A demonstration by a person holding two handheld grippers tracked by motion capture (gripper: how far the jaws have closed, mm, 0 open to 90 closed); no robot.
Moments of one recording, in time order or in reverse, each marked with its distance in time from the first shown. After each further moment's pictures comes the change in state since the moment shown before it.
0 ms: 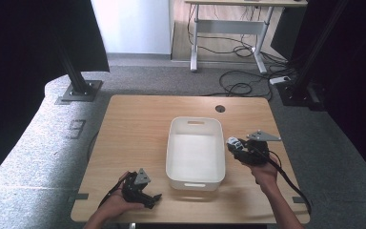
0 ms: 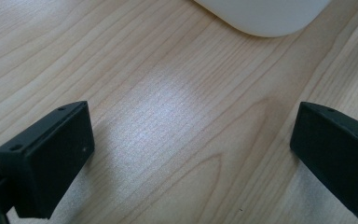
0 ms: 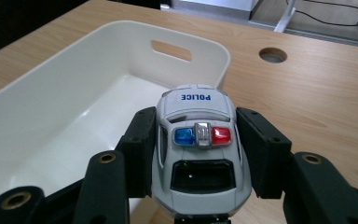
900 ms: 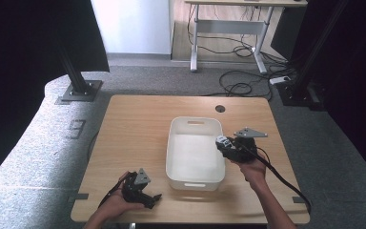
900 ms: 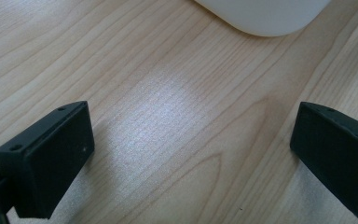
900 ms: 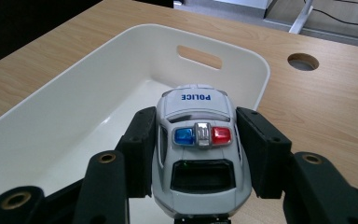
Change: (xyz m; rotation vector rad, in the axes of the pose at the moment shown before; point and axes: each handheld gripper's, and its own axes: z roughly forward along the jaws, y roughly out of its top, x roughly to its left) left arm 0.000 0.000 0.000 0.001 -0.001 0.001; right arm 0.024 0.013 0.019 0.021 0.030 -0.022
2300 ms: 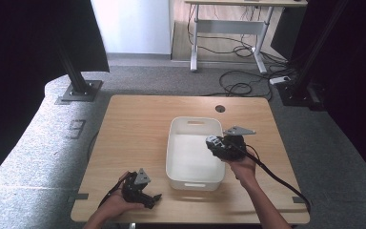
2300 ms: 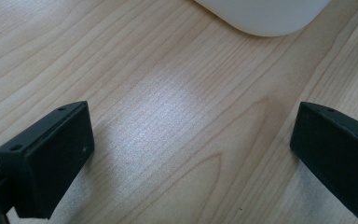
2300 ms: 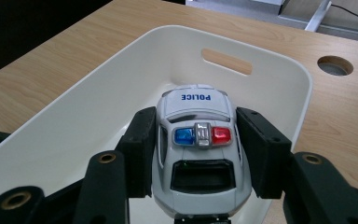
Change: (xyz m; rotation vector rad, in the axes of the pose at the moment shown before) left arm 0.000 0.000 0.000 0.000 0.000 0.000; right arm 0.020 0.009 0.020 0.018 0.040 -0.004
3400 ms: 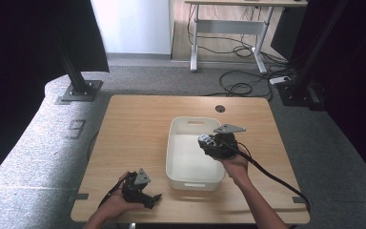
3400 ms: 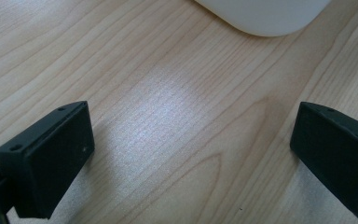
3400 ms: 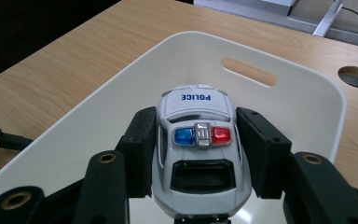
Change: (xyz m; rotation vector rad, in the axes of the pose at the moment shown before) left arm 0.000 0.000 0.000 0.002 0.001 0.000; right arm 0.020 0.013 0.012 0.018 0.017 -0.031
